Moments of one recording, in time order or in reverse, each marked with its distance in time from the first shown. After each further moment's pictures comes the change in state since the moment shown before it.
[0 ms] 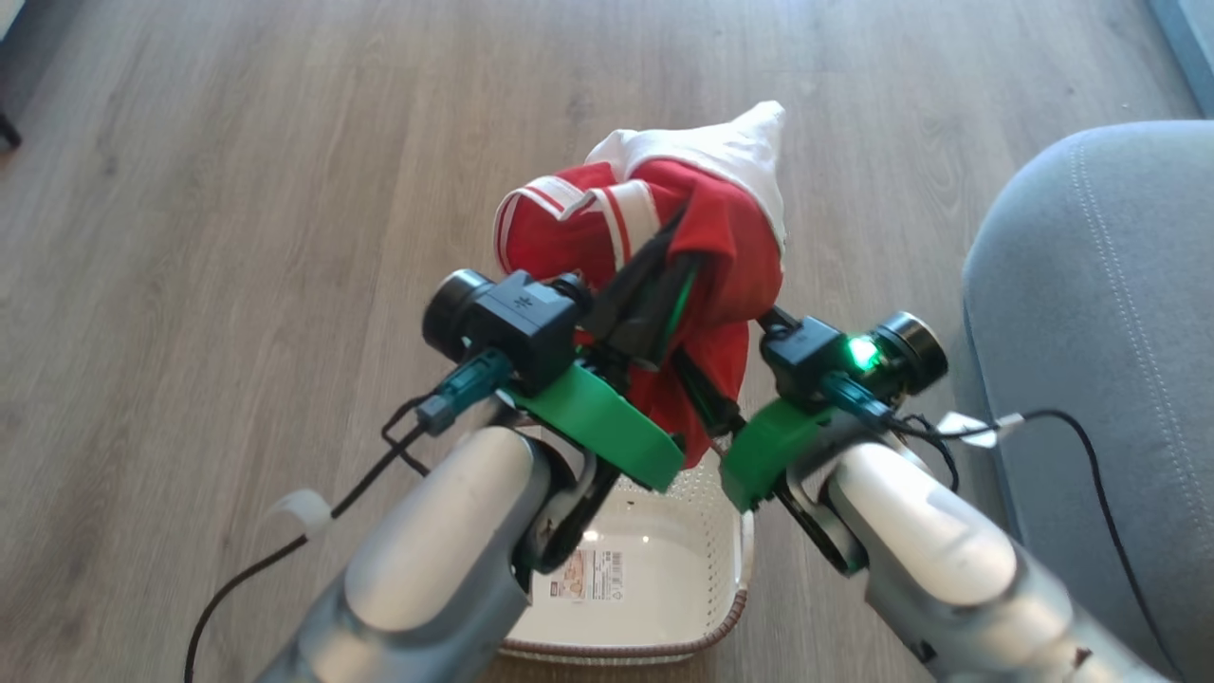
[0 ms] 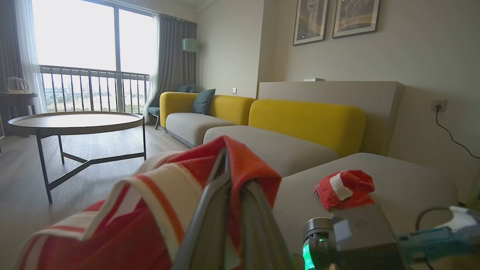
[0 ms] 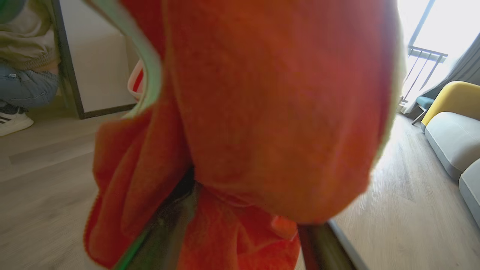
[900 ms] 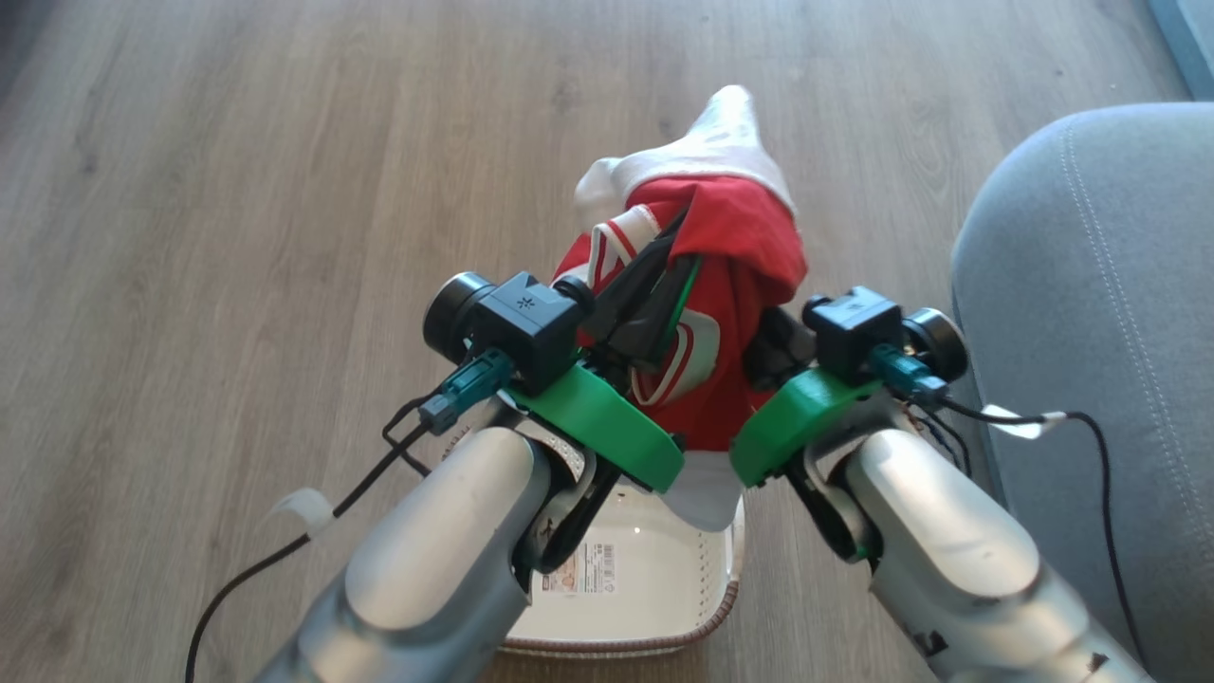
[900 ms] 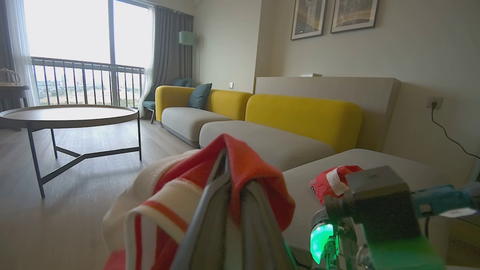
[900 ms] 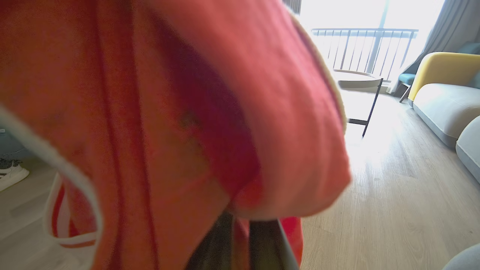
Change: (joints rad) left arm -0.002 0.002 -0.013 0.008 -0.010 0.009 0.000; right arm 0.012 0.023 -0.077 -0.036 0.088 0.000 0.000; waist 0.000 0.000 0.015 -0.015
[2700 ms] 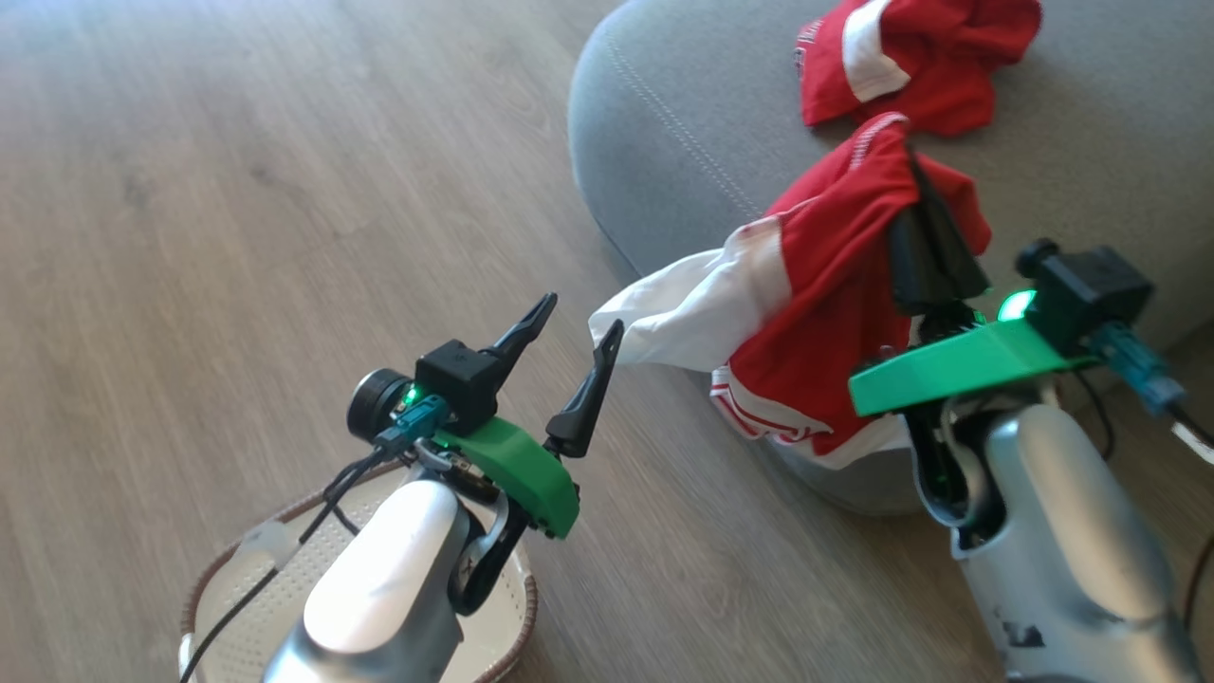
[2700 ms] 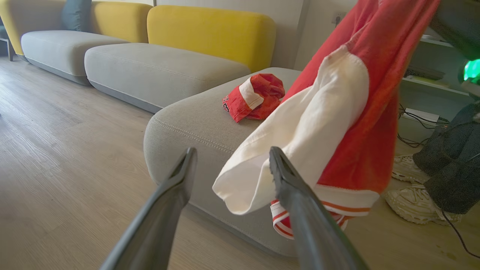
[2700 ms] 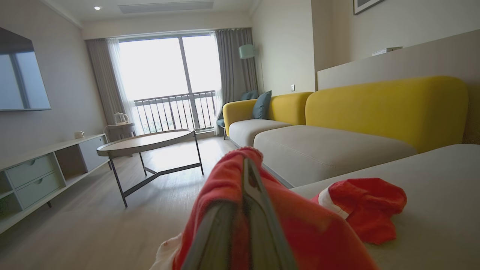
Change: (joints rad) left arm 0.115 0.006 0.163 0.279 0.117 -0.125 -0.005; right arm 0.133 -0.003 -0.345 -0.319 0.000 0.000 0.000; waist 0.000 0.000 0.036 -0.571
